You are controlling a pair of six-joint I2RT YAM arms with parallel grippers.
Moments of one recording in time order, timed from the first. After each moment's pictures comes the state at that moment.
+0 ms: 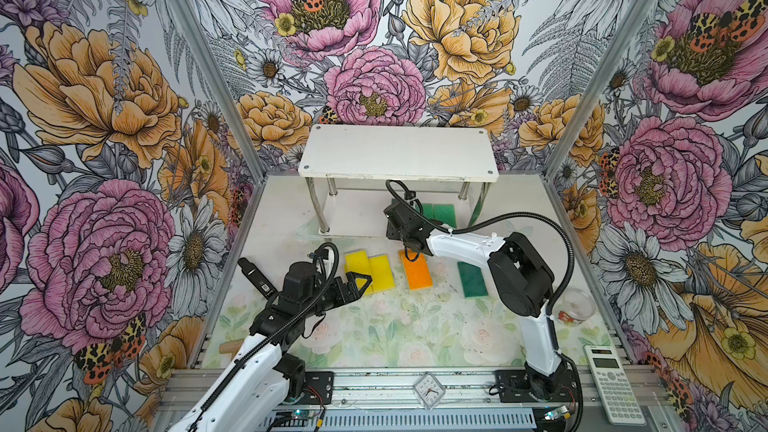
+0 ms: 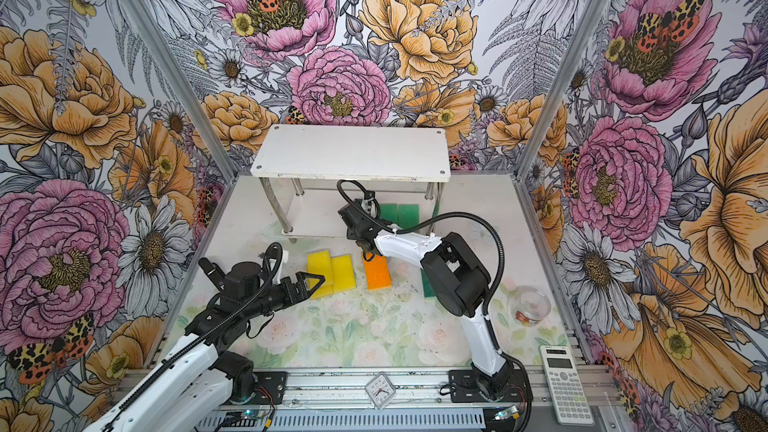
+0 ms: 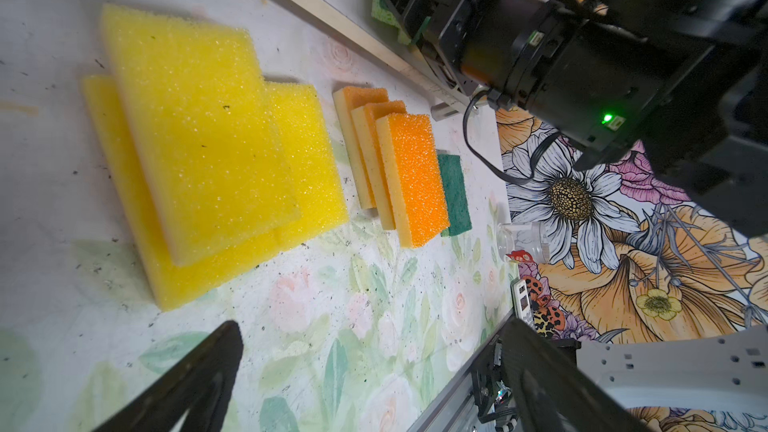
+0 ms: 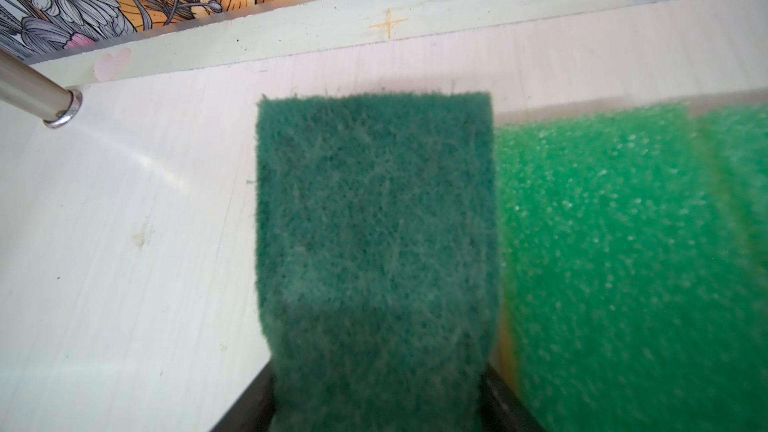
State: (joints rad) left arm -0.35 0.68 0.38 -0.28 0.44 -0.77; right arm 0.76 2.09 1.54 -0.28 0.39 0.69
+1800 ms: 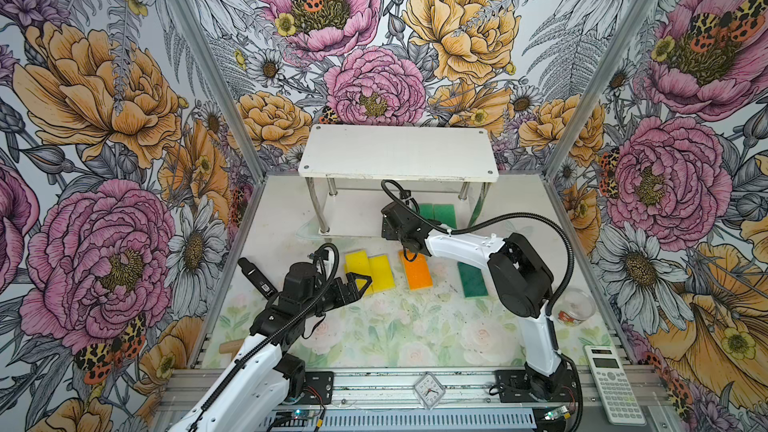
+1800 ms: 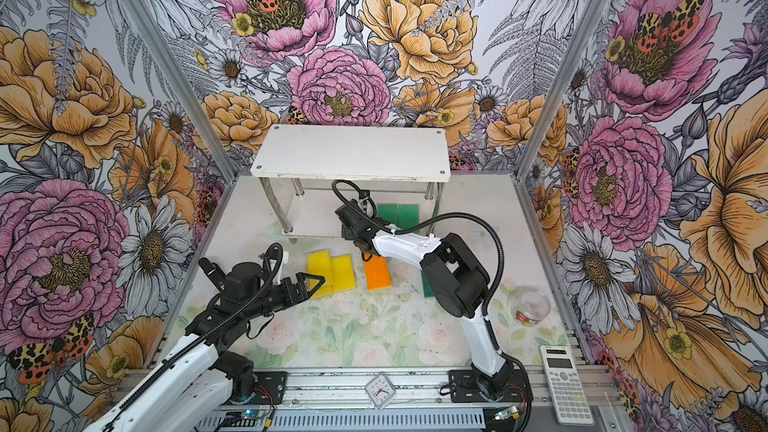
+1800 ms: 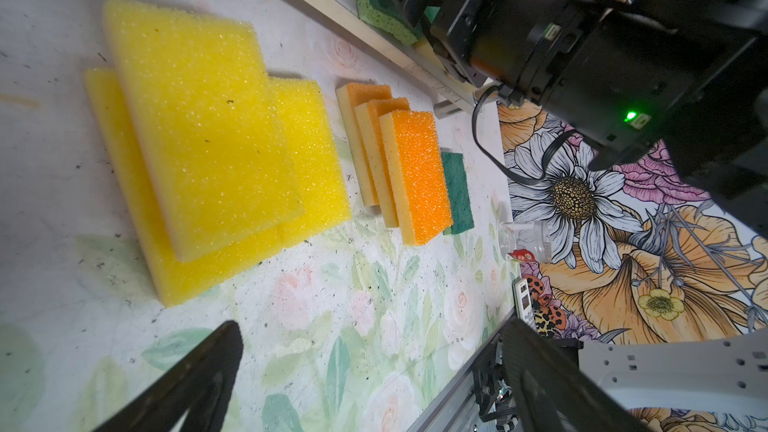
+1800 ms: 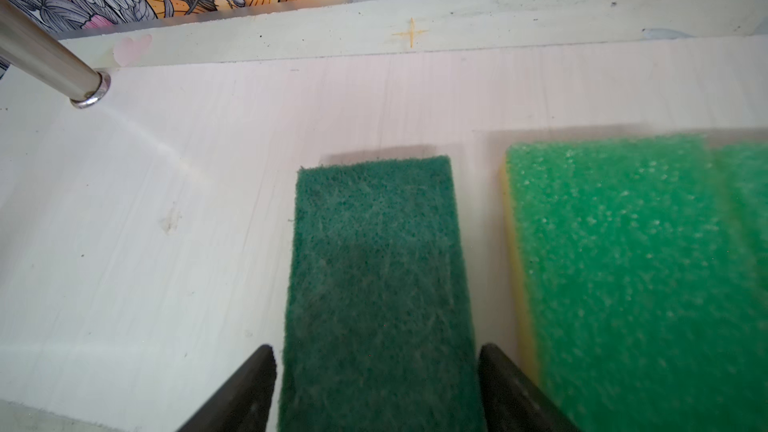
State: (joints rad) left arm -0.35 0.68 0.38 -0.29 0.44 -0.77; right arm 0.77 2.09 1.56 -0.28 0.40 0.61
